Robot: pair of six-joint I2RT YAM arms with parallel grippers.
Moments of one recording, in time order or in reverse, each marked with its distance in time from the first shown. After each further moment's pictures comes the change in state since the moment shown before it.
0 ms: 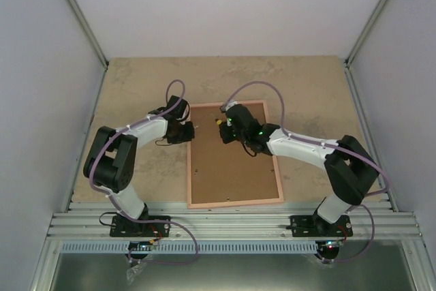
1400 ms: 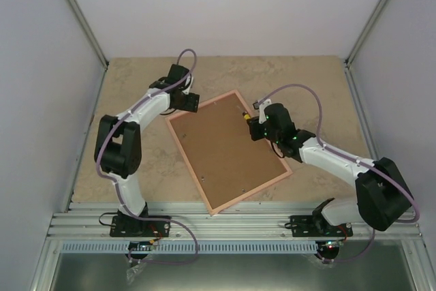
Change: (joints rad) left arm 0.045 0.119 0.415 -0.126 -0.156 0.365; right arm -0.243 -0.306 -0.293 0.105 -0.111 -0.090
